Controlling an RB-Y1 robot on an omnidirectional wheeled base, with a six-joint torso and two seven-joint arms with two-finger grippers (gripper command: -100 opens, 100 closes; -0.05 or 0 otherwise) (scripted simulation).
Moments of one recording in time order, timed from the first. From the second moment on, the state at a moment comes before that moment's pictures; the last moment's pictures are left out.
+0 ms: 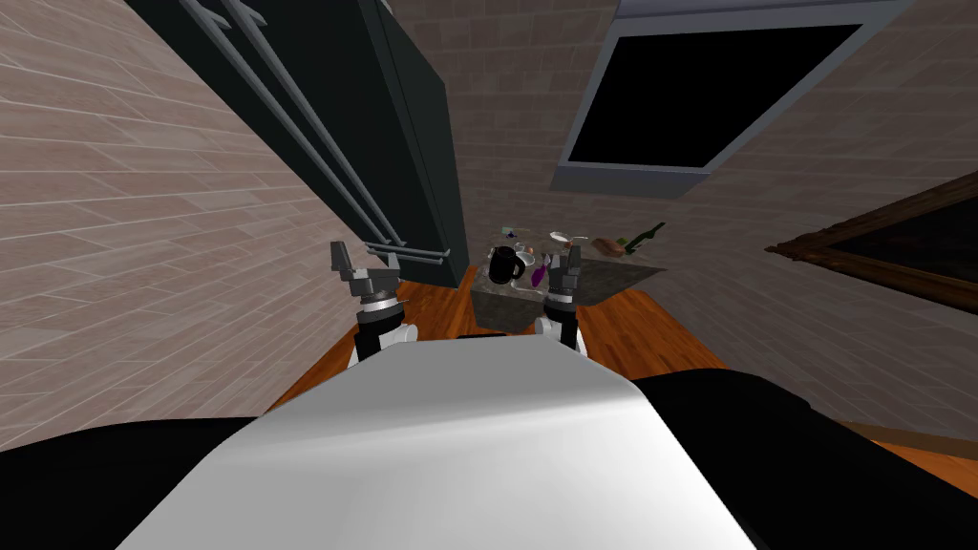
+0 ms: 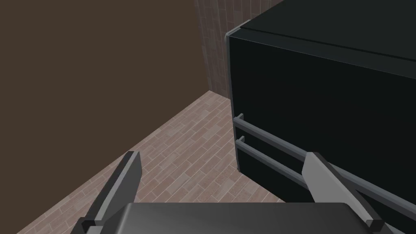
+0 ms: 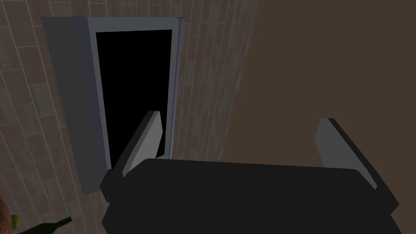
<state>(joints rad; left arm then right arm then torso) 0.51 0.01 0.04 -2.30 0.04 -0.53 0.15 0.48 -0.02 -0.03 -2.25 -0.03 -0.53 0.16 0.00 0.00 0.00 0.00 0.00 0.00</state>
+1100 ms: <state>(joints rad) 0.51 0.01 0.04 -2.30 0.04 -0.53 0.15 0.59 -0.18 -0.12 -2.23 0.25 -0.49 0.20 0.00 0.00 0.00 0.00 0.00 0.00</state>
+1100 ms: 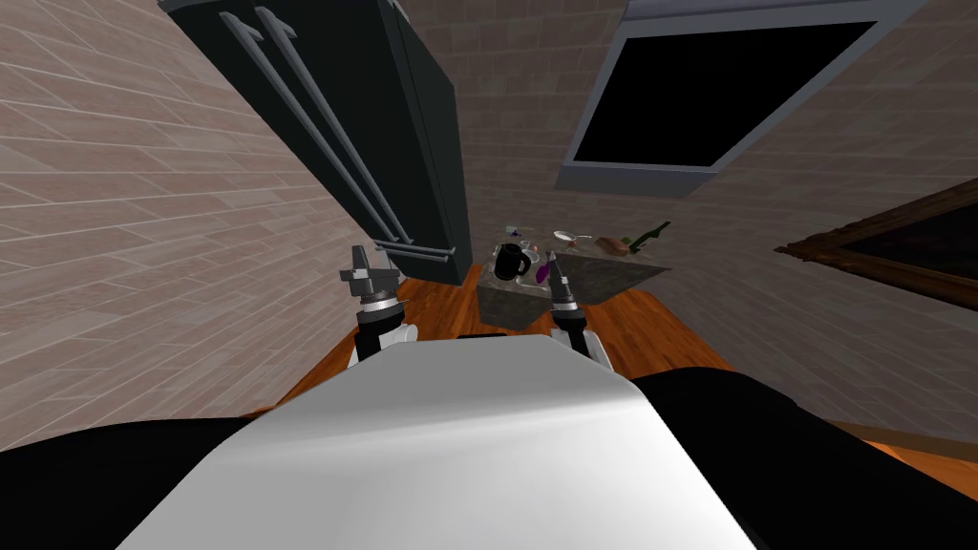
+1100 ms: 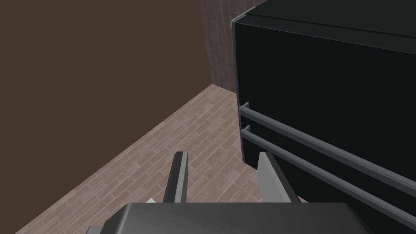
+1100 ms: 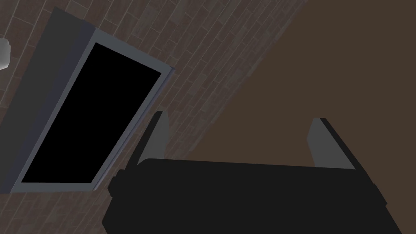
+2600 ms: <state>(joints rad) 0.51 0.01 0.04 -2.30 0.04 -0.53 0.15 0.77 -0.27 -0.24 -2.21 0.67 -0.46 0.27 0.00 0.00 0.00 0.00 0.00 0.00</state>
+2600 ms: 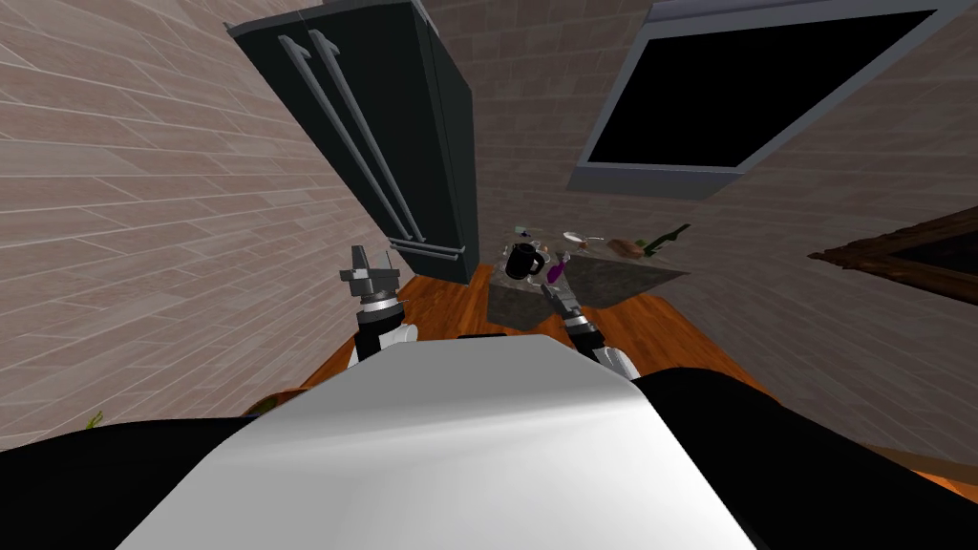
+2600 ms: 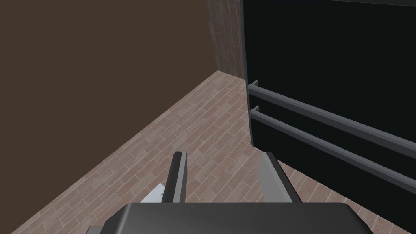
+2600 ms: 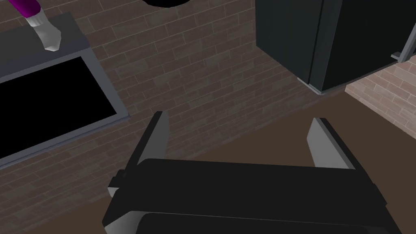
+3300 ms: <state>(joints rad) 0.51 0.01 0.04 -2.30 0.04 -0.53 0.15 0.87 -0.32 -0.30 -2.20 0.88 -0.44 0.29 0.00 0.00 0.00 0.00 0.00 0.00</state>
